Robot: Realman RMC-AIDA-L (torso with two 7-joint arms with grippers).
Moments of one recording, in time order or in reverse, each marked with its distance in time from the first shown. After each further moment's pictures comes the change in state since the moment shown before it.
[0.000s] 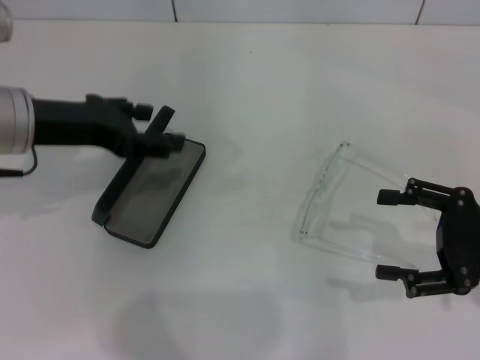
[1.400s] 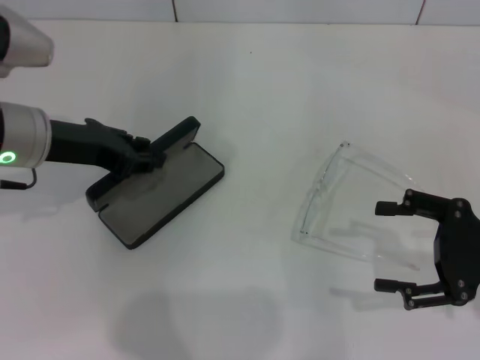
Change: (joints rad) left arm -0.015 -0.004 0.094 -0.014 0.169 -0.096 -0.092; right arm -0.007 0.004 -0.004 0.007 -0.025 0.007 -0.080
